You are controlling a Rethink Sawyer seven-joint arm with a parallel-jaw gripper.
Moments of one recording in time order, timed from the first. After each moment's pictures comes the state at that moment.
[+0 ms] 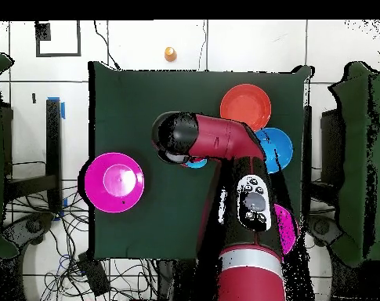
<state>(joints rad) -0.18 -0.61 -0.01 1.47 -0.02 0.80 1.93</state>
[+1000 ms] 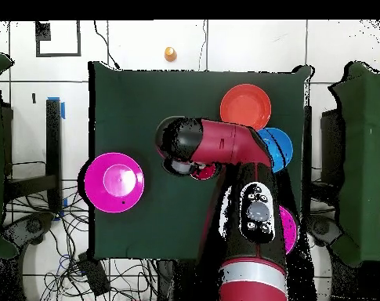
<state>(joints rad) -0.18 -0.64 -0.05 1.49 -0.08 0.95 1.93</state>
